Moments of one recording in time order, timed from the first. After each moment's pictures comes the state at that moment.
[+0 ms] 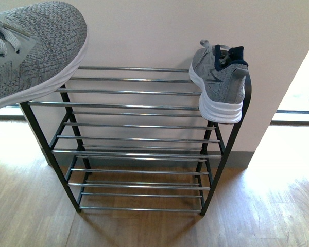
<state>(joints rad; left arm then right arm) -0.40 0.86 0.46 0.03 -0.55 -0.20 0.00 0.20 0.02 0.20 0.00 0.00</state>
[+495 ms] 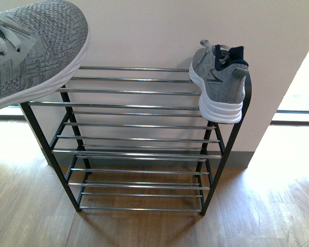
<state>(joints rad) -0.40 0.86 0.46 0.03 -0.55 -0.20 0.00 0.01 0.02 0.00 0.00 0.00</state>
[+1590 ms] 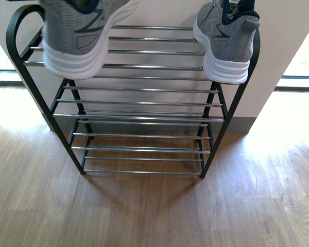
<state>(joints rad) -0.40 1.73 1.23 -0.18 -0.32 -0.68 0.00 0.01 0.02 0.00 0.00 0.00</state>
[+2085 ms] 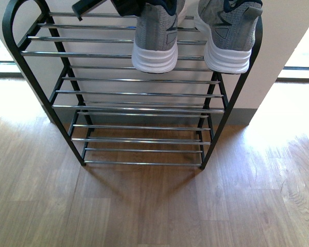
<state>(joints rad) -0.49 2.19 1.75 -0.36 -0.22 -0.92 0.00 0.01 0.02 0.00 0.00 0.00</state>
